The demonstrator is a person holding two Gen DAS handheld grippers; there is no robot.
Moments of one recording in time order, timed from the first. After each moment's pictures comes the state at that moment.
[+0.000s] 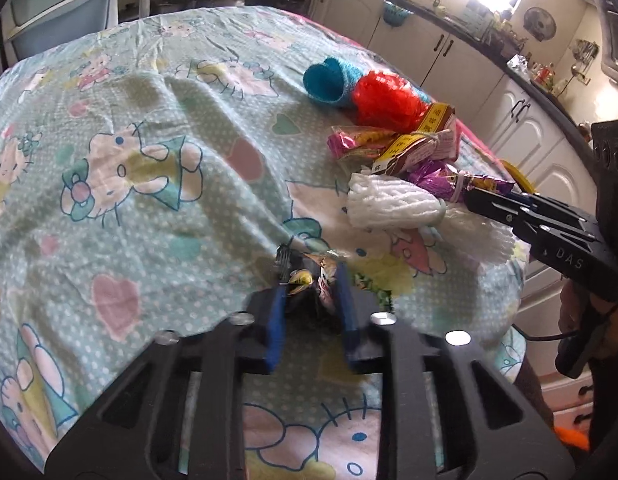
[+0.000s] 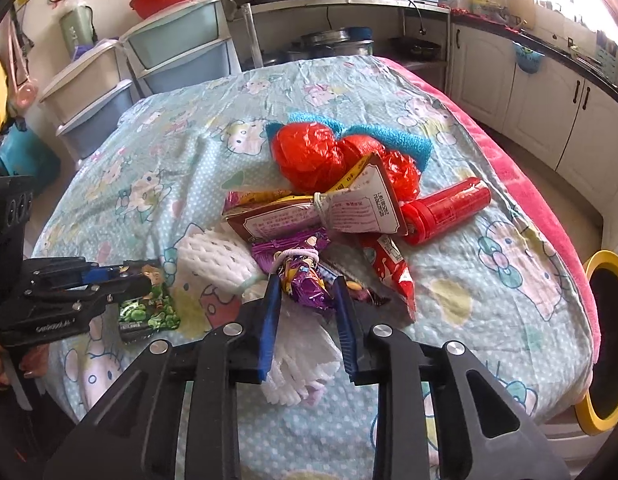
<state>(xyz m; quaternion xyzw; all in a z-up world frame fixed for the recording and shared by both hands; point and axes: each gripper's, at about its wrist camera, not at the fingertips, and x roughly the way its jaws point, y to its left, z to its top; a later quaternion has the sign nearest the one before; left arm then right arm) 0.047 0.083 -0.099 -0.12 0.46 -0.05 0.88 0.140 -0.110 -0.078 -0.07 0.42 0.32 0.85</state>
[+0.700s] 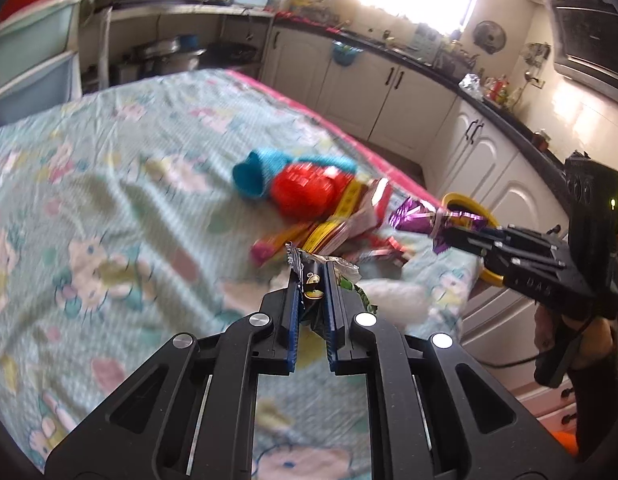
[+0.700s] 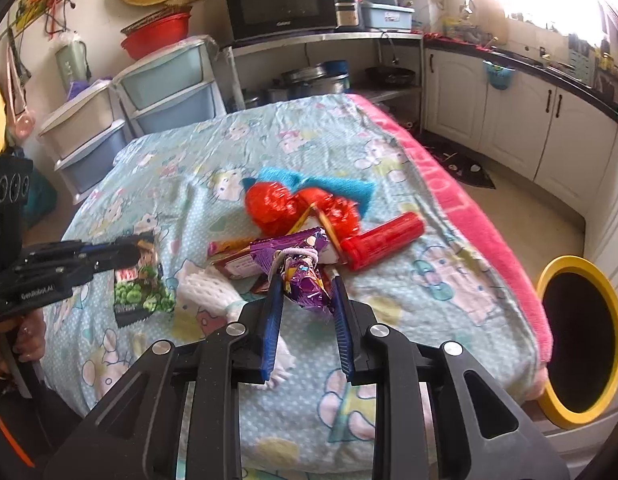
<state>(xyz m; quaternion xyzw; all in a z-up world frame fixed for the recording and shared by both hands) 0.061 0.045 -0.028 -0.10 0.38 -0.11 0.92 0.131 -0.161 -0.033 -0.04 0.37 0.29 0.88</state>
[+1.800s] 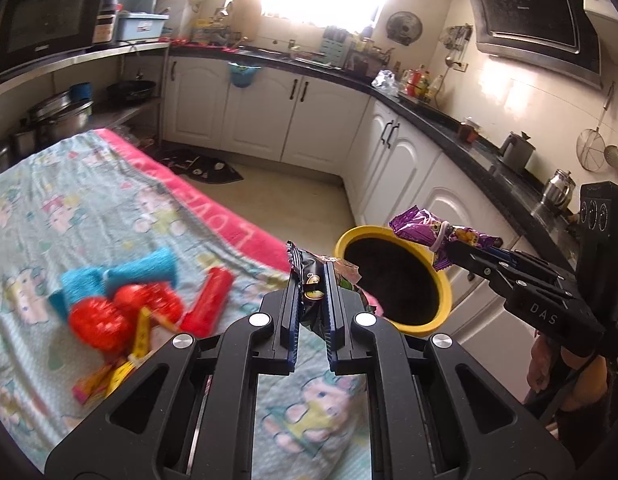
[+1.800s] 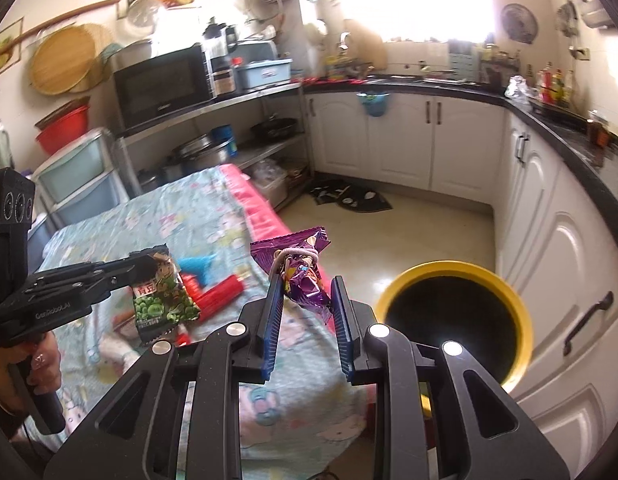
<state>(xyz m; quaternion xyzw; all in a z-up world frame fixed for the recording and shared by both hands) 0.149 -0.117 0.019 -0.06 0.33 -0.24 0.91 0.132 -0.317 0.025 0.03 0.30 0.12 0.95</state>
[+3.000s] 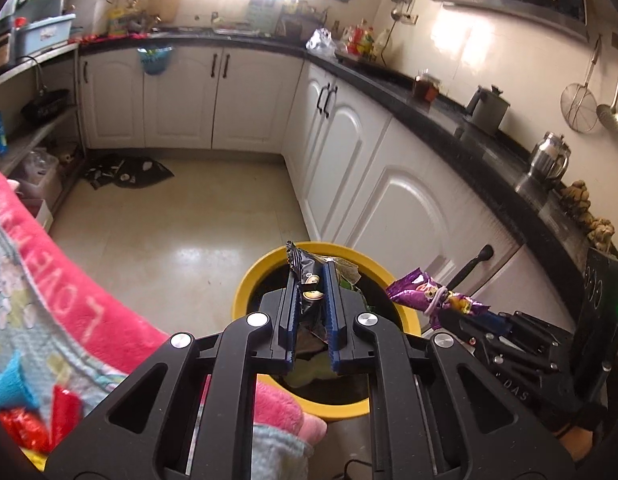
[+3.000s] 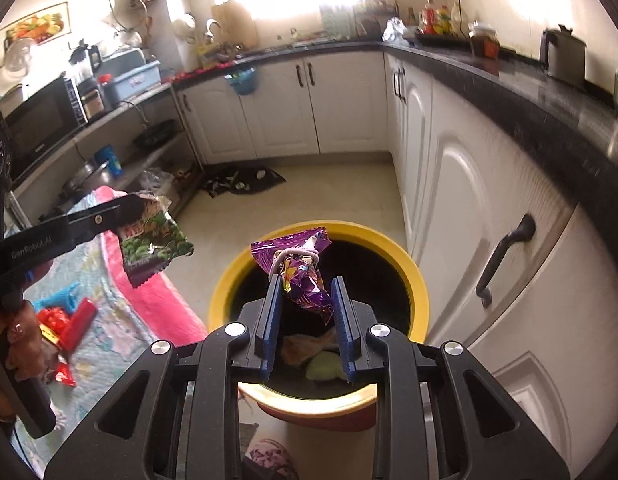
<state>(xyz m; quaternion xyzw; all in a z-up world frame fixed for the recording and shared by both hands) 0.260 -0.299 -0.009 -0.01 0.37 -0.33 0.87 0.164 -0.460 -0.041 0.11 0.36 -0.06 0.92</state>
